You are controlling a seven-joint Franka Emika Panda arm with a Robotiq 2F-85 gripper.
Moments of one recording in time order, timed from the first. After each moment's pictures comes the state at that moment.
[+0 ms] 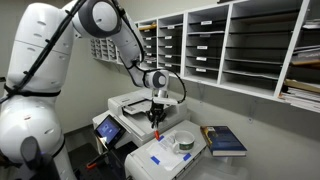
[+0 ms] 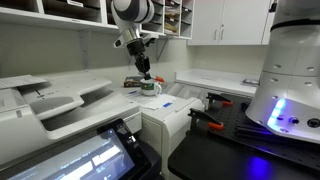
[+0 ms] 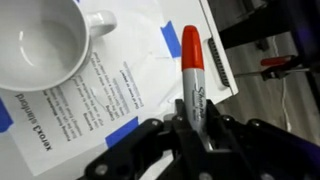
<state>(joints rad) -0.03 0.38 0.09 -2.11 -0.17 2.12 -0.93</state>
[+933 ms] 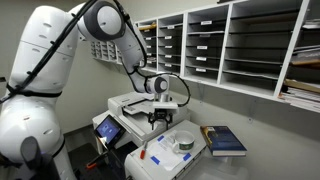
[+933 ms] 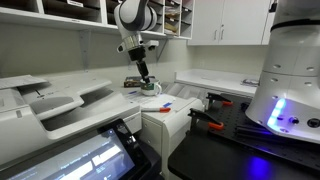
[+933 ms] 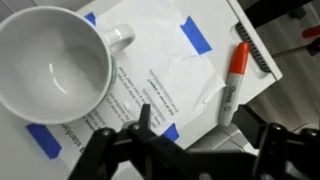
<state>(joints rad) -0.04 0.42 0.07 -2.13 -0.25 2.28 -0.68</state>
